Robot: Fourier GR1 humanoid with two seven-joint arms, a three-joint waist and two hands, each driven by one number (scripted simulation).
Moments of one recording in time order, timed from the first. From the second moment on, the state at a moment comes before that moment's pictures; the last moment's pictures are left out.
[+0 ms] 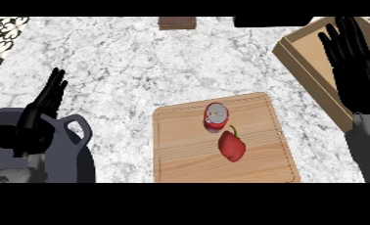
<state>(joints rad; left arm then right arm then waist) -0.05 0.37 -0.02 -1.46 0.24 0.16 -0.14 -0.31 -0.46 0.02 -1.56 -0.47 -0.15 0.00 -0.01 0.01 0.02</state>
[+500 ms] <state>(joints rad) 0.01 0.42 -0.06 -1.59 0.30 0.16 -0.01 -0.08 -0.49 0.00 -1.49 -0.26 -0.35 -0.02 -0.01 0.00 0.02</state>
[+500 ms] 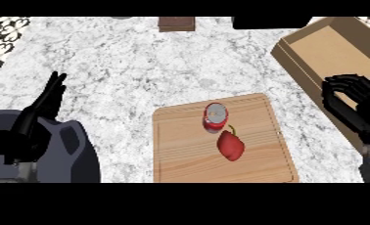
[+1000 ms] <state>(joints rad) 0.02 0.44 -0.11 -1.63 0.32 0.23 0.03 -0.01 -0.63 0.13 -1.64 -0.02 -0.35 0.02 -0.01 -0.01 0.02</state>
